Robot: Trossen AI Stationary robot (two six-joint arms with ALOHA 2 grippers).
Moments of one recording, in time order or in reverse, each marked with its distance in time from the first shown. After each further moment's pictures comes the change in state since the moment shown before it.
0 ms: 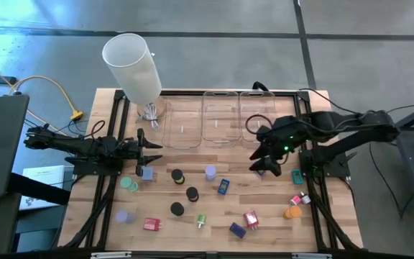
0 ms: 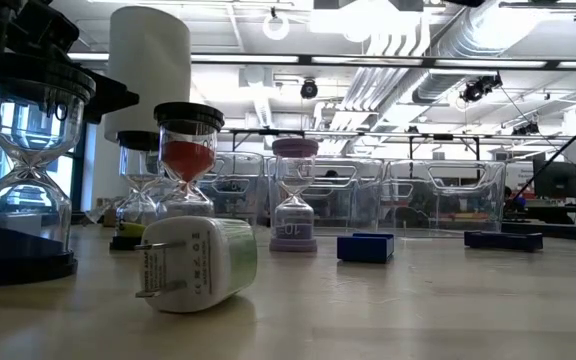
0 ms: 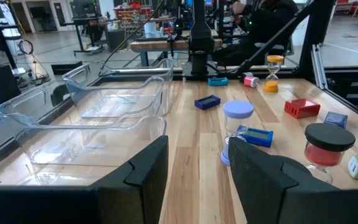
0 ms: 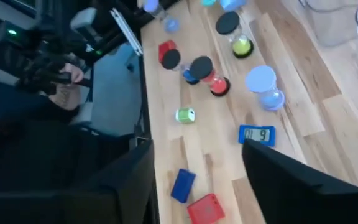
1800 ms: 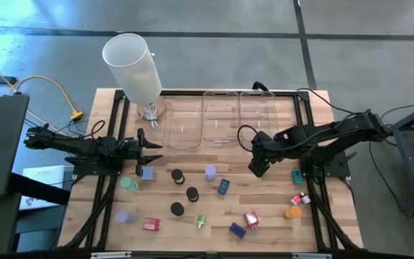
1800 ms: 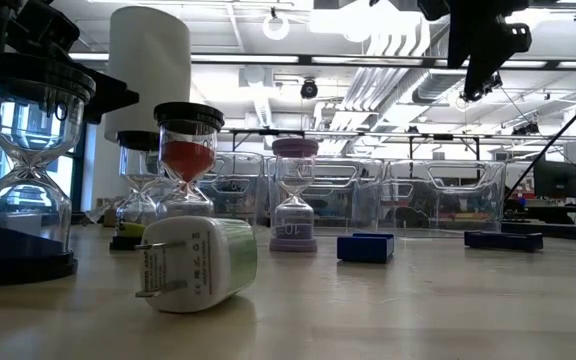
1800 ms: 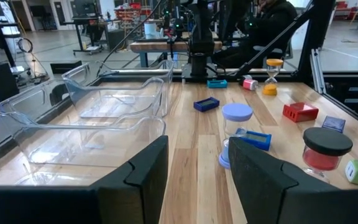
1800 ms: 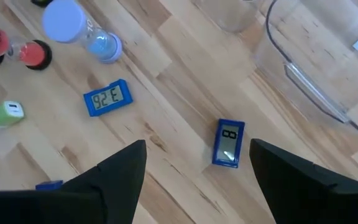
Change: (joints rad) left arm 0.000 0.000 0.000 0.007 0.000 -0.018; right arm 0.067 0.172 -0.032 -0.358 0.400 0.313
